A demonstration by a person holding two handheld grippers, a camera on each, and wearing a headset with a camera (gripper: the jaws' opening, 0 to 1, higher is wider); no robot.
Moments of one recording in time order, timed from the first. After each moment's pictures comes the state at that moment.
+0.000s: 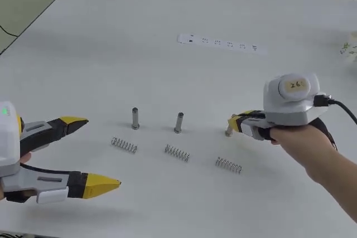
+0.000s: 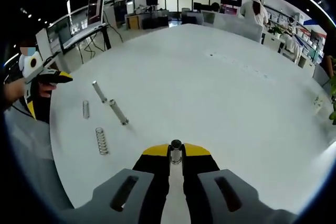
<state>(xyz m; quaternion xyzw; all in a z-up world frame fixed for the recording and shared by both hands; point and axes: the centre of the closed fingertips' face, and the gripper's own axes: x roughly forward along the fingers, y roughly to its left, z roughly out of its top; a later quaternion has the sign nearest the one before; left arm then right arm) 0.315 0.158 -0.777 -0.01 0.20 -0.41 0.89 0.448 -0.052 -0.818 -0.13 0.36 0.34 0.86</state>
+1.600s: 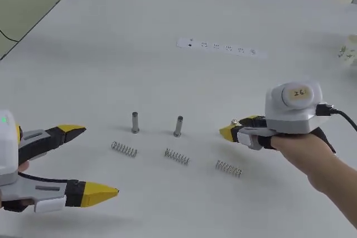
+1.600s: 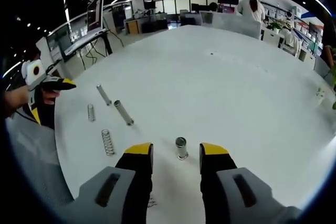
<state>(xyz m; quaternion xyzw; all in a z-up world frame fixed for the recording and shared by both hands) 0.310 0.160 -0.781 -0.01 0.21 -0.41 0.89 0.443 -0.054 -0.821 -0.09 0.36 0.34 0.86</state>
